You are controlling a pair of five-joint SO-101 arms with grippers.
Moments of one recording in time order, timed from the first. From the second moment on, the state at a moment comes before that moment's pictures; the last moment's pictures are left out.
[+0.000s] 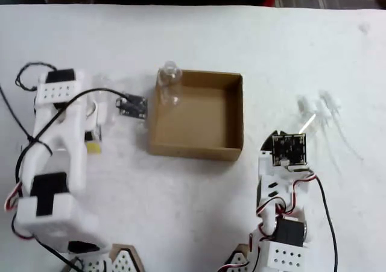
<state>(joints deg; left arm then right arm) -13.8 7.7 7.7 92.9 -91.4 6.9 -103.2 96.4 37.7 17.6</state>
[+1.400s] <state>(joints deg) 21.4 -48.6 7.1 75.9 -1.9 -13.5 -103.2 94.0 39.8 17.7</state>
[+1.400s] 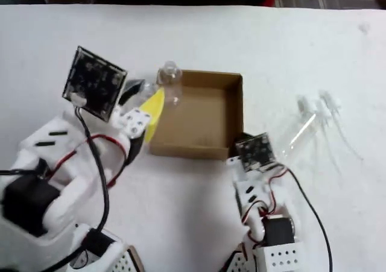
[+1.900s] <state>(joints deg) 22.3 -48.2 28.9 34.8 6.8 -40.1 -104.0 73.1 40.2 17.7</state>
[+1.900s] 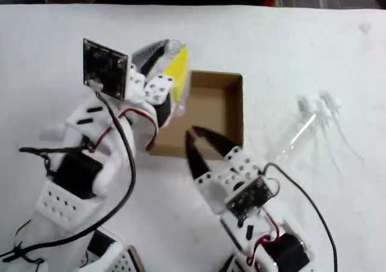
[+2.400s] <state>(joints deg) 34.0 -48.1 34.3 32.4 8.2 -32.1 -103.4 80.3 39.8 17.6</state>
